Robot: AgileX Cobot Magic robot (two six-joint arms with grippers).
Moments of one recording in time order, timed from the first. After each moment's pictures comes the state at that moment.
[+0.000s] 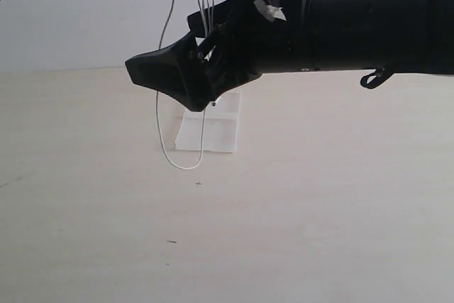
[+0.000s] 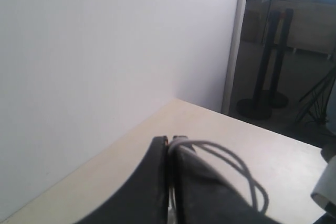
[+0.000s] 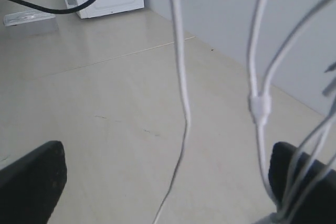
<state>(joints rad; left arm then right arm) -0.40 1.42 -1.21 -1.69 0.40 1.64 0.57 1.49 -0.98 1.74 0.60 -1.87</state>
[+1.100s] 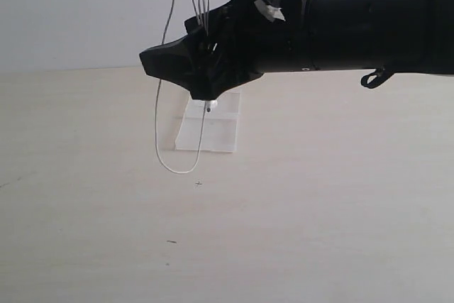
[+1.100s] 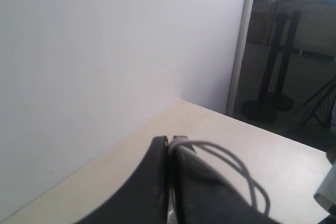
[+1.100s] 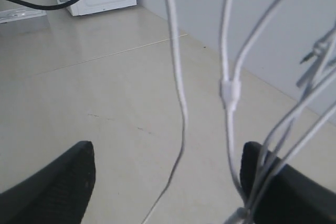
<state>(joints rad) -0.40 1.42 -1.21 -1.70 0.38 1.65 0.57 1.49 -0.98 1.74 0.57 -1.87</state>
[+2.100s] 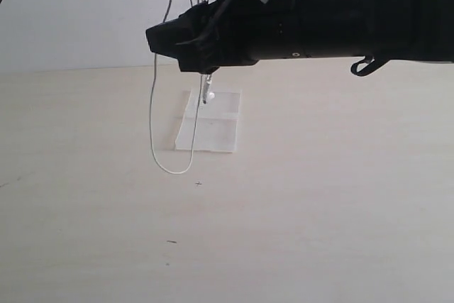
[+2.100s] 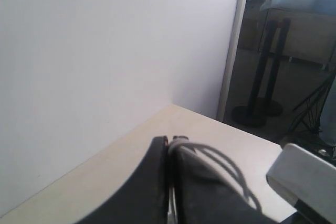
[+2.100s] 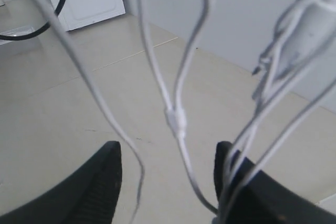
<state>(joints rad) -0.40 1.42 -1.21 -1.73 0.40 1.65 0.57 1.52 -1.03 1.74 0.55 -1.75</state>
